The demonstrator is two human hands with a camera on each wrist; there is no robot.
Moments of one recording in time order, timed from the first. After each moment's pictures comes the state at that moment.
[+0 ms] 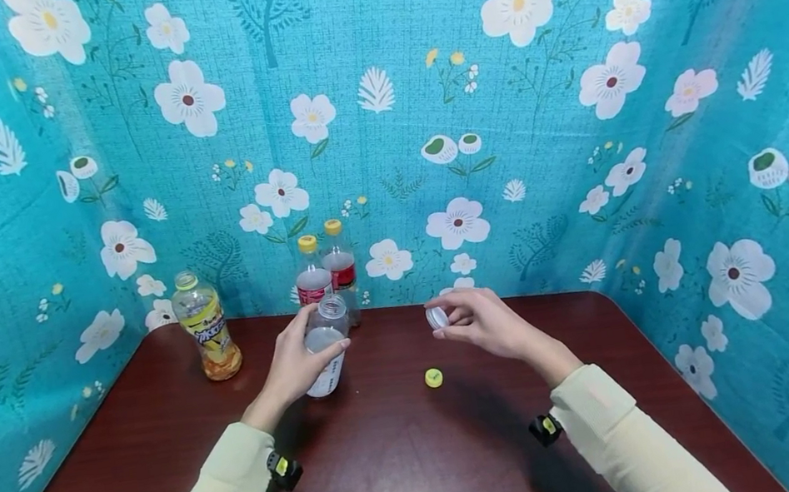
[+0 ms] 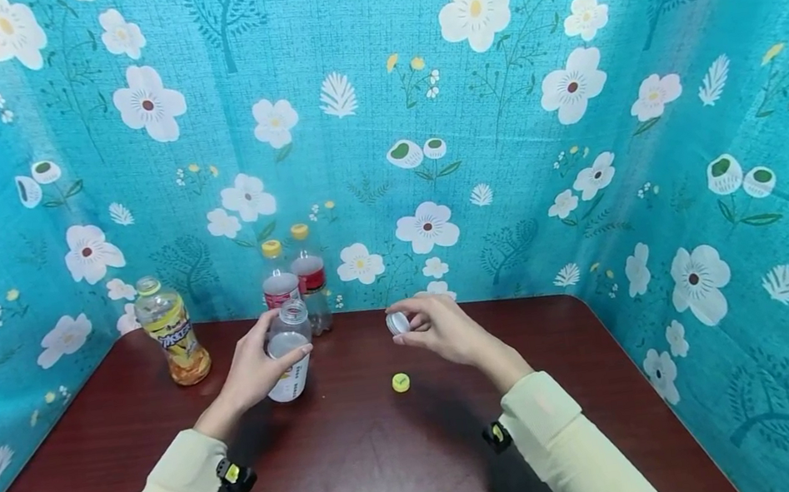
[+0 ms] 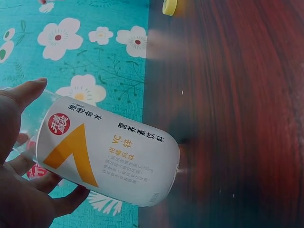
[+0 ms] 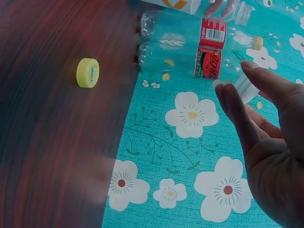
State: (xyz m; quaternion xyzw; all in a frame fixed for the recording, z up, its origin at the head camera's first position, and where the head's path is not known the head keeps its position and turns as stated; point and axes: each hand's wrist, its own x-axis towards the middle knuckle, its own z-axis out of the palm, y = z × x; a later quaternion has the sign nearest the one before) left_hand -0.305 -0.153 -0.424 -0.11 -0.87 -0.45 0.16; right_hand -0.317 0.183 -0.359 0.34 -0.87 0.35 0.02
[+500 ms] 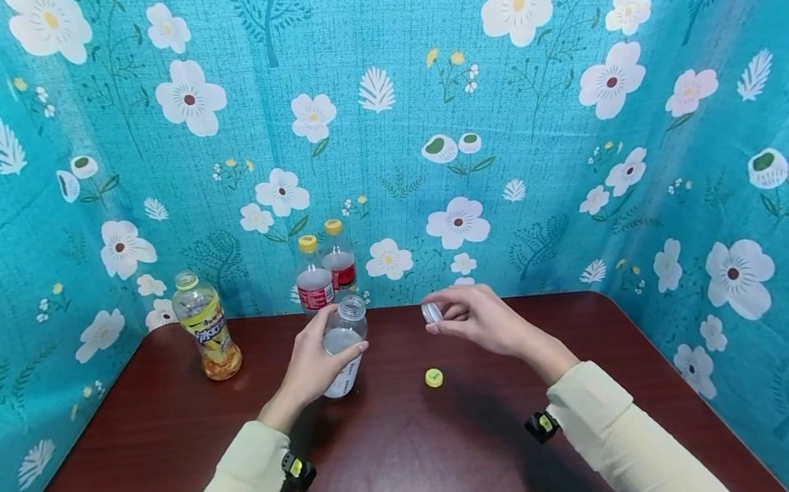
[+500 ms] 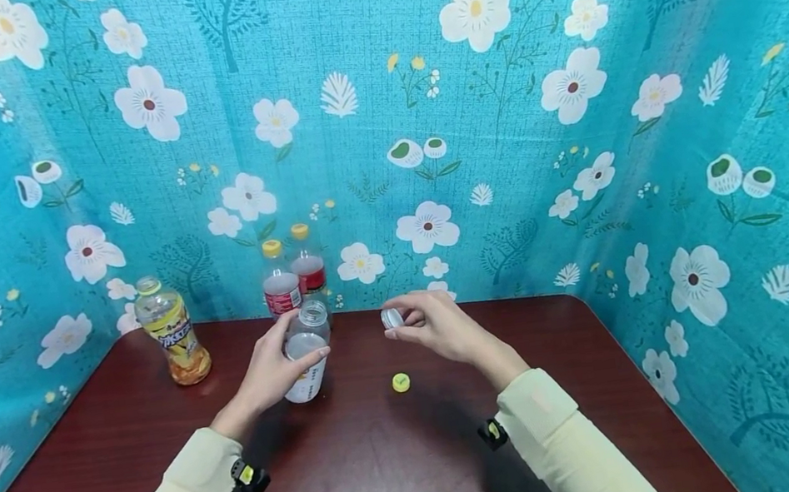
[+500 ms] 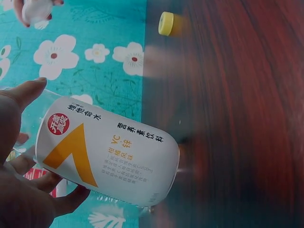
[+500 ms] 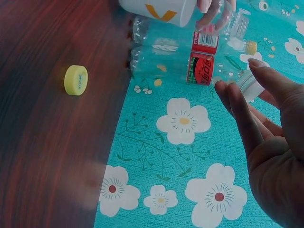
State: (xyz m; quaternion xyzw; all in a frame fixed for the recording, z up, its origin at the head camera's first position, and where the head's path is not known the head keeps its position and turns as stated) left_hand -0.303 -0.129 -0.424 -0.13 -0.87 -0.46 0.14; right_hand -0.314 0.176 -0.352 0.33 -0.87 0.37 0.02
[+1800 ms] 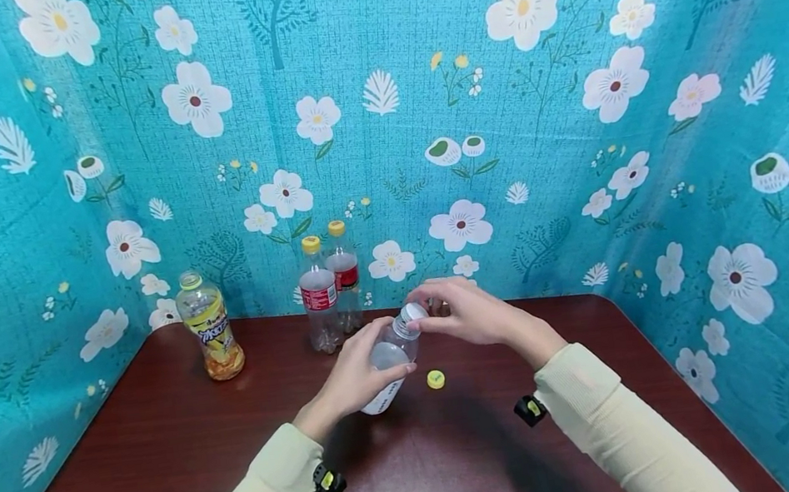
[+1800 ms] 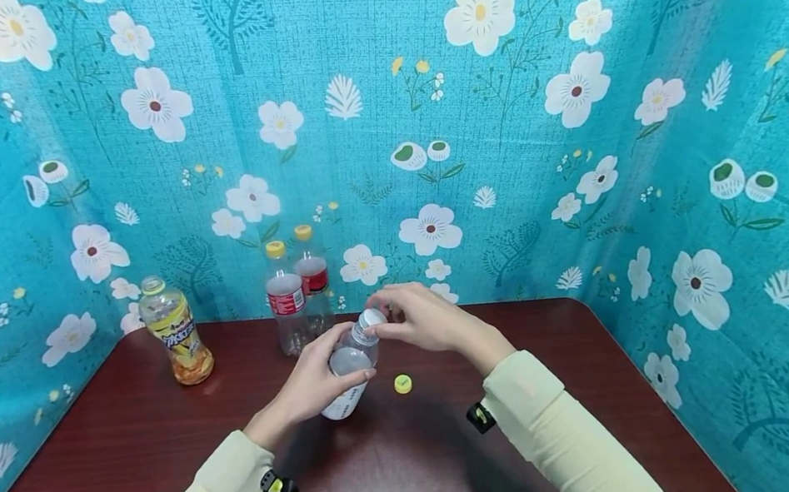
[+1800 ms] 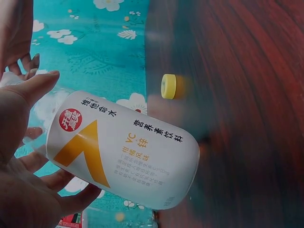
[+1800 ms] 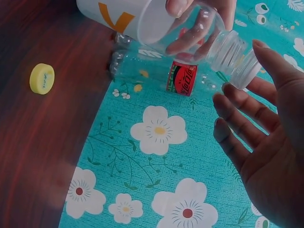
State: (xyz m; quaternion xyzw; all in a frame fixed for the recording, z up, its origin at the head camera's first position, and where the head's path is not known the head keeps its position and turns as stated) left_hand -0.282 -0.078 -0.418 -0.22 -0.87 -0.44 0.08; right_hand -0.315 0.150 -0.321 0.41 -0.88 0.26 0.03
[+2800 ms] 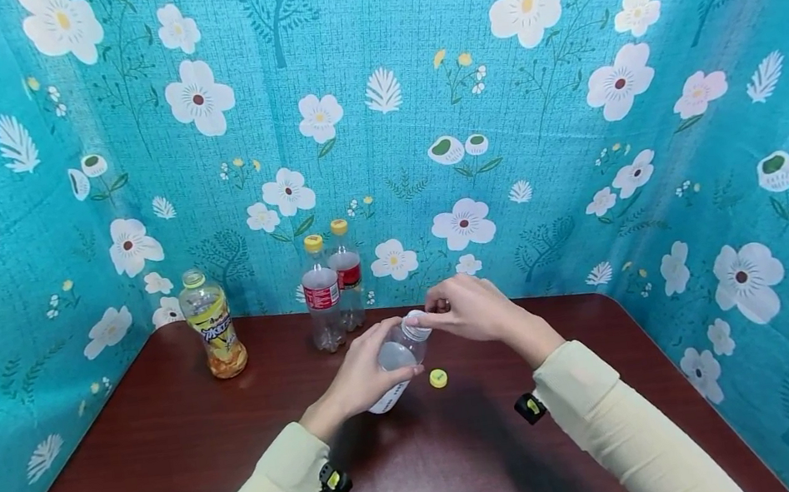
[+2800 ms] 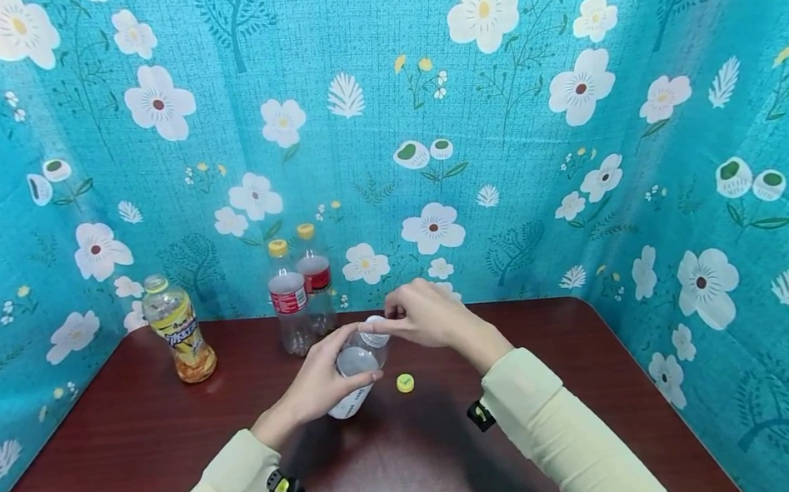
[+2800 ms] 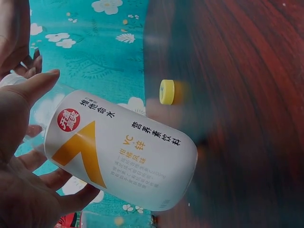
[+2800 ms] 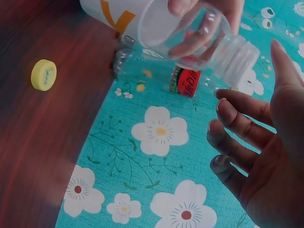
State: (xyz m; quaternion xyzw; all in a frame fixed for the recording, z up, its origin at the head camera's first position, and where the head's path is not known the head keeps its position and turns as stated) left_hand -0.279 -0.073 -0.416 -0.24 -0.86 -0.43 0.09; right_hand -0.317 0.148 -0.322 0.33 -0.93 0.17 0.06
